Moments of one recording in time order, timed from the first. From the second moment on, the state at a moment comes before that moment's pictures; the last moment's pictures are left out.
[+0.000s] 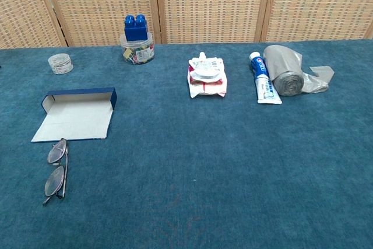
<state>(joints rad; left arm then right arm) -0.29 -1.10 0.02 -1.51 1.79 1.22 -0.05 0.09 -1.15 0.07 -1.54 -1.55 1.51 0.10</state>
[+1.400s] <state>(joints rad) -0.55 -1.35 0.02 -1.45 1.61 0.87 0.26 0.10 -1.15 0.08 -1.55 -1.52 1.49 0.15</state>
